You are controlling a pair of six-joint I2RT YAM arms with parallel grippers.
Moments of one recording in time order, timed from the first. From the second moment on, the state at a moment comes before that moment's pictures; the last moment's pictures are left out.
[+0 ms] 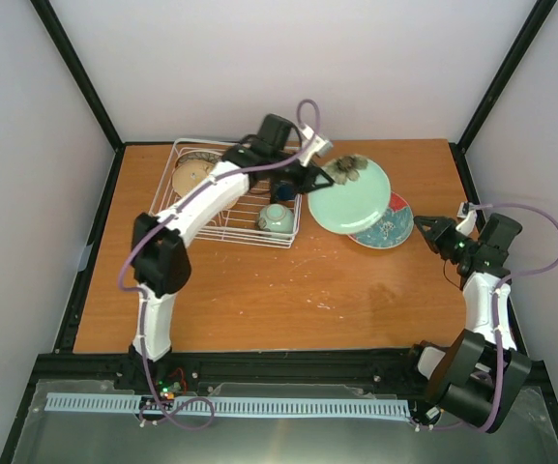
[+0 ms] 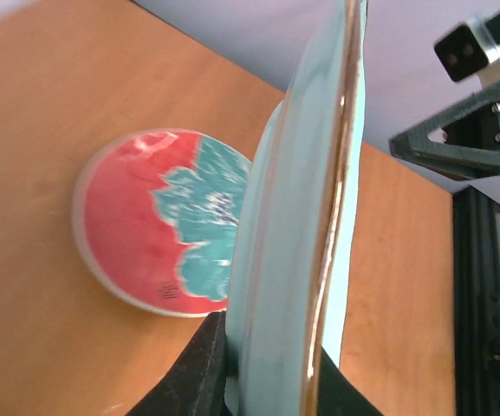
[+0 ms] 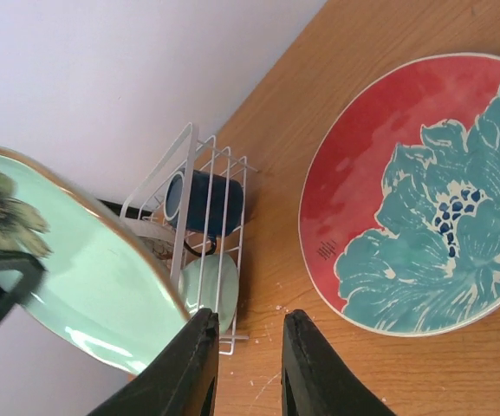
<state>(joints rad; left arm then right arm) -0.62 2.09 2.01 -0.61 0.67 0.03 -0.48 1.10 0.65 -0.16 -0.96 0.58</state>
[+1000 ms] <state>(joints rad) 0.01 1.26 1.02 -0.03 0.83 0.41 -0.49 1.20 0.61 -0.06 -0.96 0.60</state>
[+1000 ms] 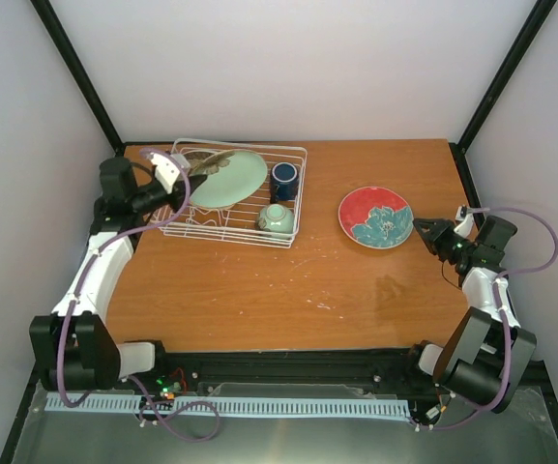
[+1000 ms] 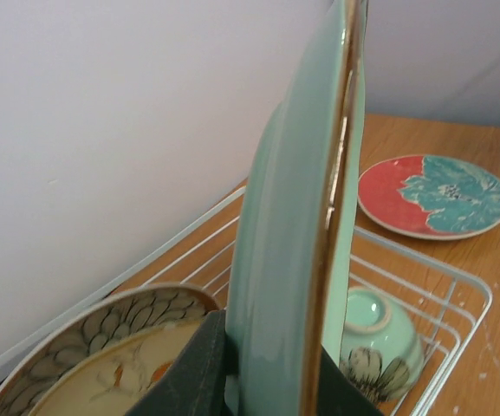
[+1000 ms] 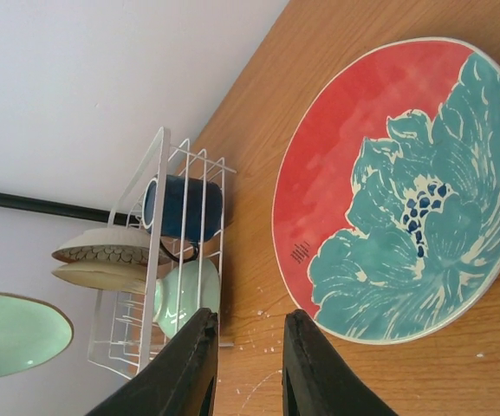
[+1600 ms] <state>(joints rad) 0.28 1.31 0.87 0.17 1.09 0.60 -0.46 1.18 0.60 -0.03 -0.98 0.61</state>
